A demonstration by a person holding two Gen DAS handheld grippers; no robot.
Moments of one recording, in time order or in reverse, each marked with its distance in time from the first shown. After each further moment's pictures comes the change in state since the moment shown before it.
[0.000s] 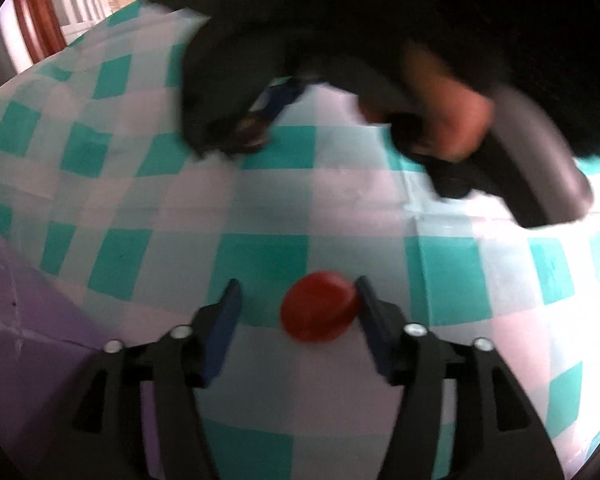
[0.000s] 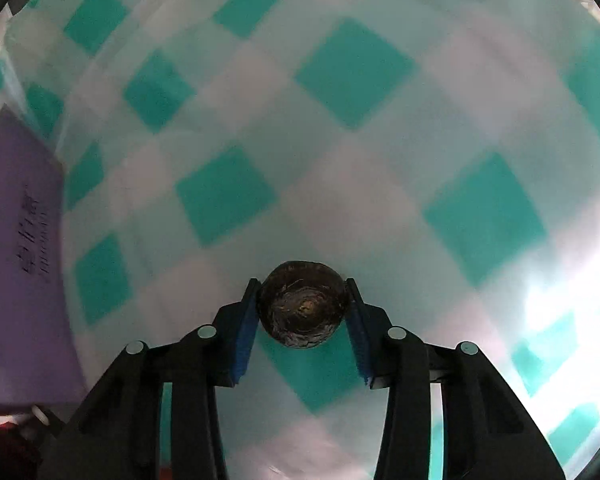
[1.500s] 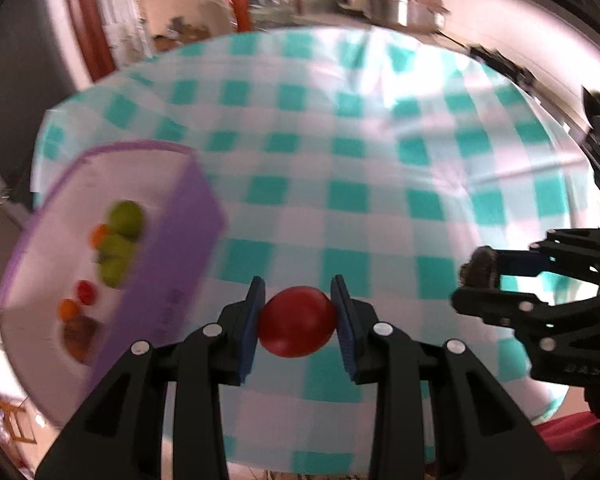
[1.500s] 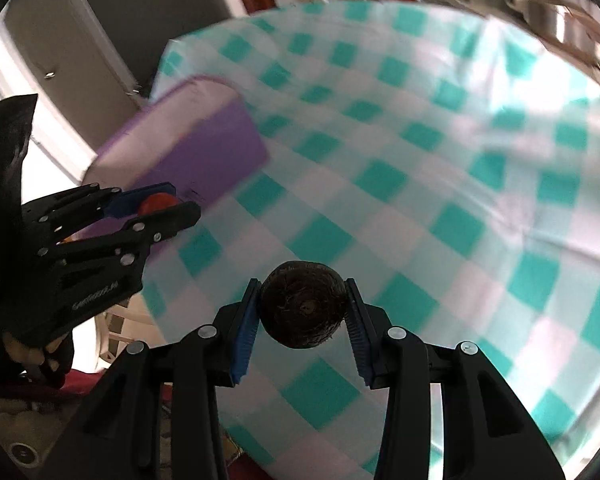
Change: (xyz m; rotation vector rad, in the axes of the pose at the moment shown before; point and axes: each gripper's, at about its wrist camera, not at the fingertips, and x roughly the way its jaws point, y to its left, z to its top) left arm -0.225 -0.028 -0.091 -0.080 -0.053 0.037; right arm -0.244 0.085 -0.291 0.214 -0.173 0.173
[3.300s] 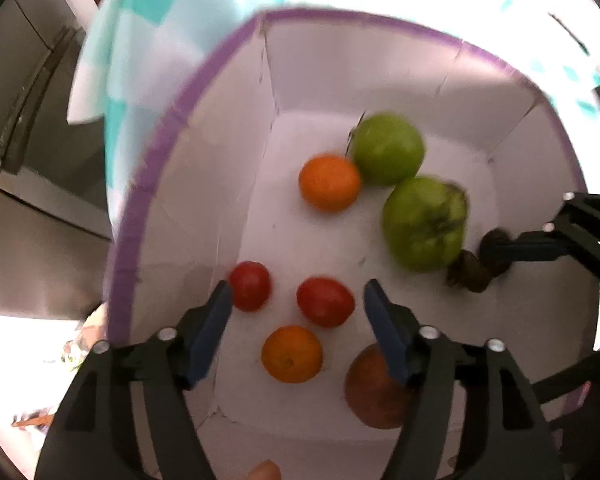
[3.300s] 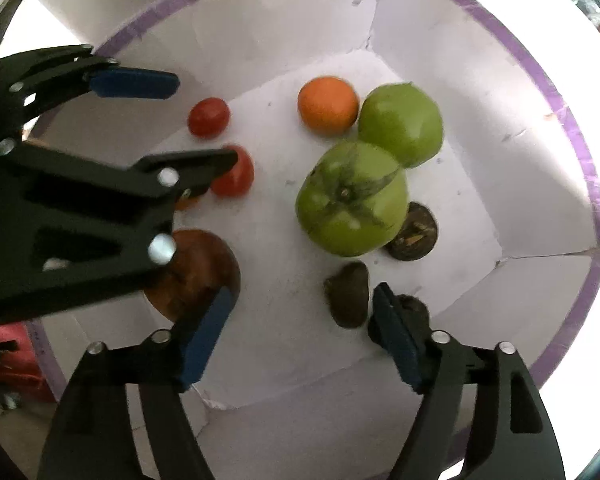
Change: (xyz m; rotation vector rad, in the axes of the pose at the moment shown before) left arm 0.090 0.309 0.000 0.074 0.295 -0.054; right arm 0.239 0.246 0.154 -0.200 0.445 -0.139
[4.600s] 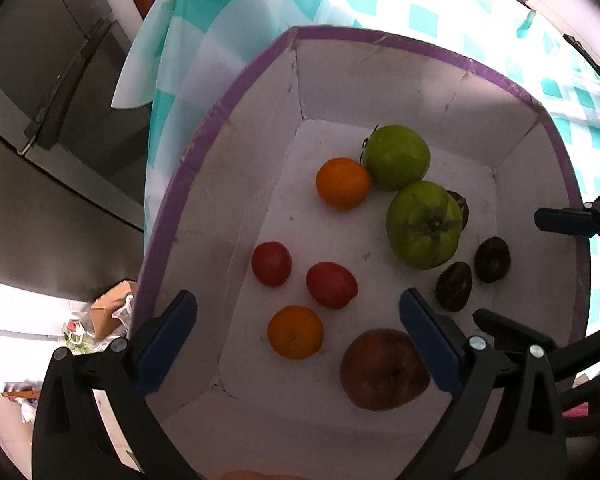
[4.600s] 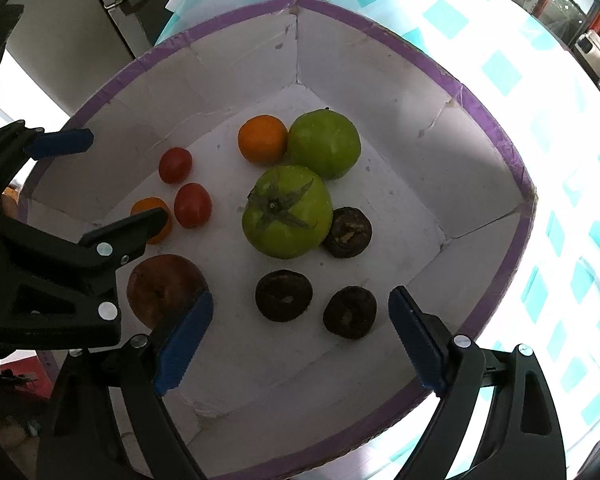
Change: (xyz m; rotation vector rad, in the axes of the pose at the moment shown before) left arm -0.002 0.001 -0.011 -0.091 0.002 0.063; right arm -0.033 -0.014 -0.025 0.144 -0.120 -0.096
